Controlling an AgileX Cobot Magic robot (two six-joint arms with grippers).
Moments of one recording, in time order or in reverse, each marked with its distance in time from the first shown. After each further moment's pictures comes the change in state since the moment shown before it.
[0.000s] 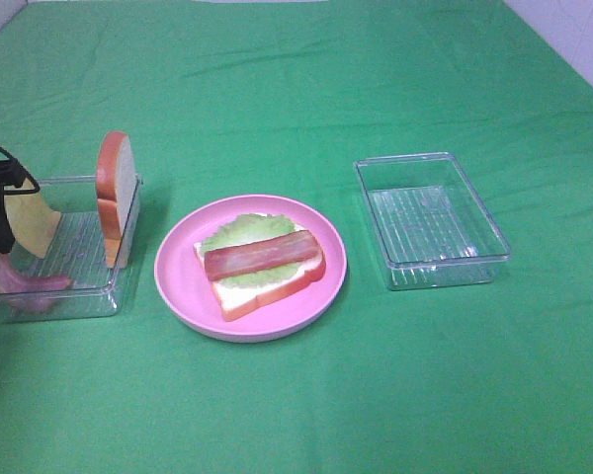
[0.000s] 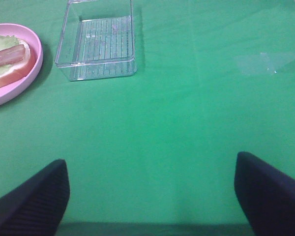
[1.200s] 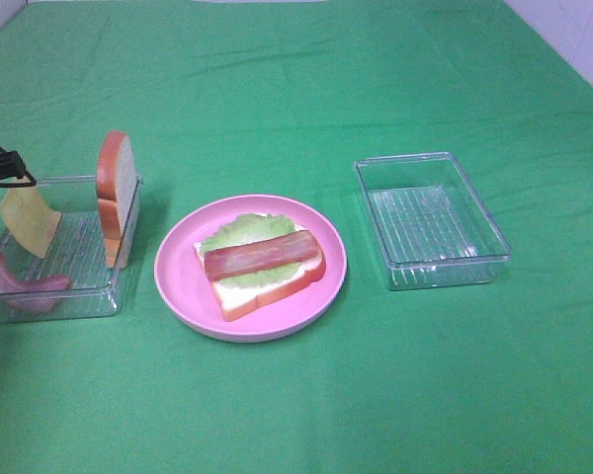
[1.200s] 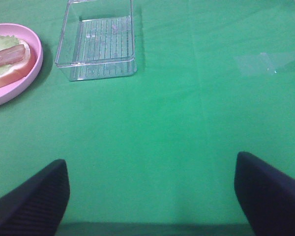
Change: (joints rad) left arm 0.000 -0.021 0.000 -0.001 0.003 -0.115; right arm 0.000 0.000 0.000 0.000 0.000 0.000
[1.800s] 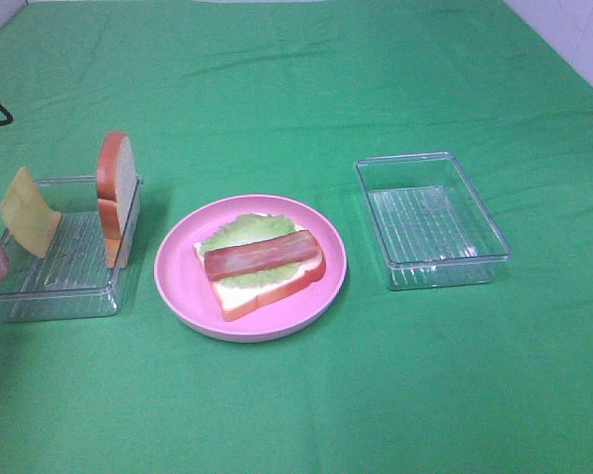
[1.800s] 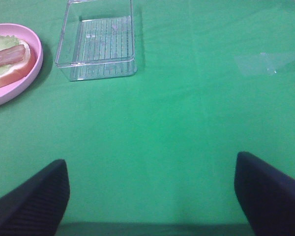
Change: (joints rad) left arm 0.000 -0.191 -0.011 -0.055 0.074 0.004; right arm 0.000 0.000 0.000 0.000 0.000 0.000
